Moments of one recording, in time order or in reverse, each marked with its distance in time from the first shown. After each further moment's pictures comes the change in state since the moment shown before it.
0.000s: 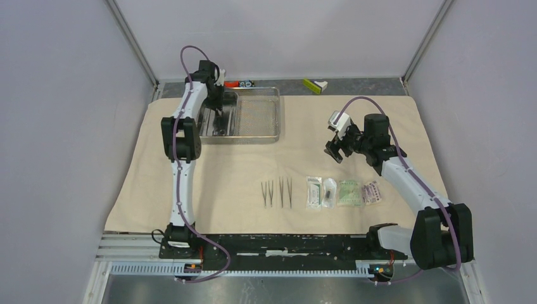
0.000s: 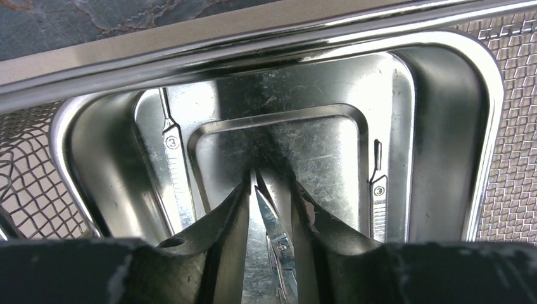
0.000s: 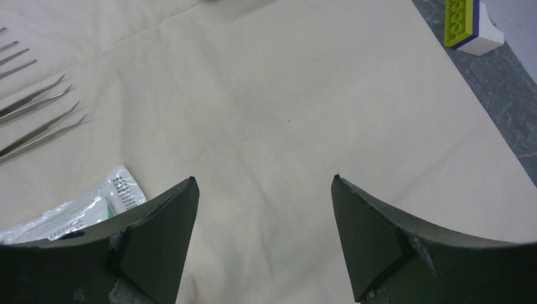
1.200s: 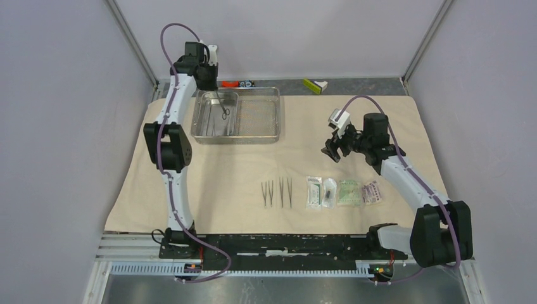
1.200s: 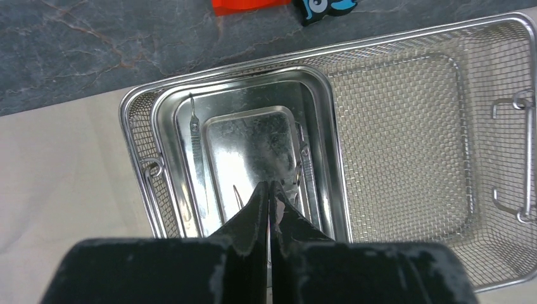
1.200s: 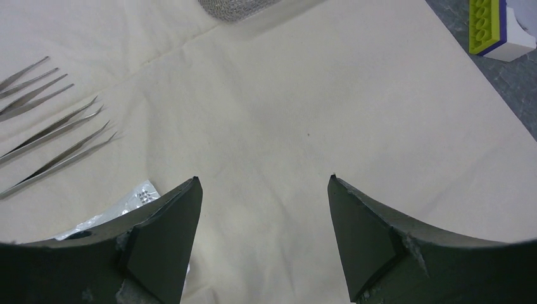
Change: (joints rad) left arm -0.002 -0.289 -0.124 0.071 0.070 -0.034; right arm 0.003 0.009 0.000 0.023 -0.057 0.071
